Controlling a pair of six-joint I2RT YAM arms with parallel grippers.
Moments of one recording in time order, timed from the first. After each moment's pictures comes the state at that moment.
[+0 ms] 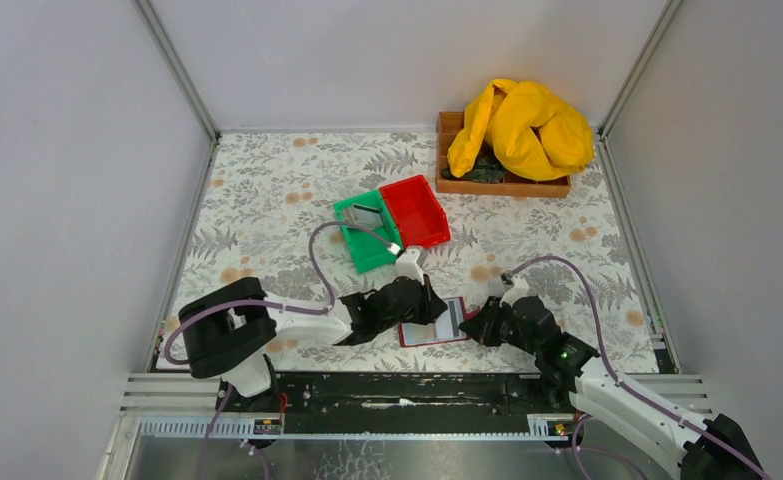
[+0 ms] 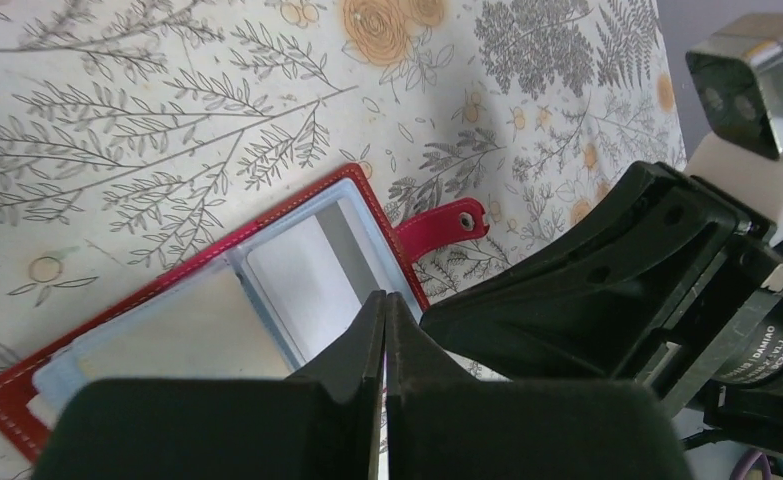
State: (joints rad) left arm -1.13 1.58 0.65 0.40 -0.22 -0.91; right arm 0.69 0.55 0.03 -0.03 -0.13 0.80
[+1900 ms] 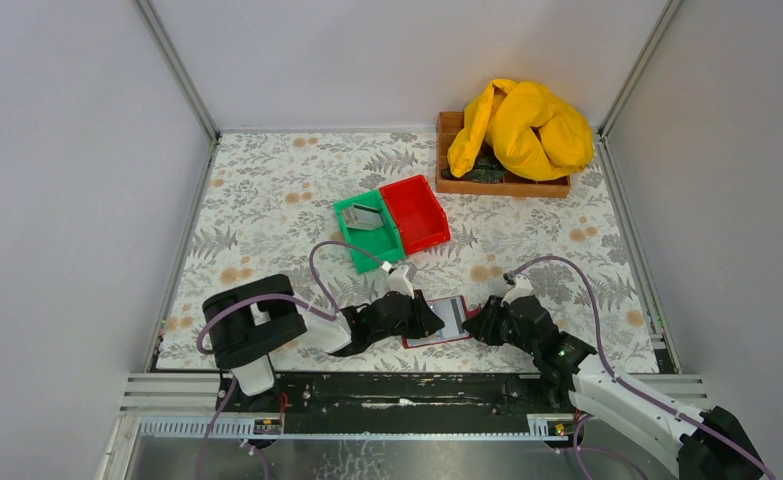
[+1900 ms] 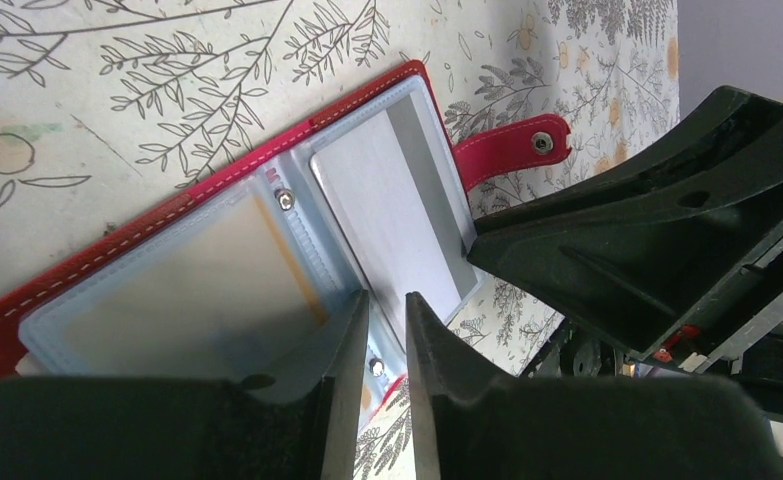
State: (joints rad) left arm -1.13 1.72 0.50 0.69 -0.12 -1.05; right arm 0.69 0.59 0.03 -0.05 -0.03 0.81
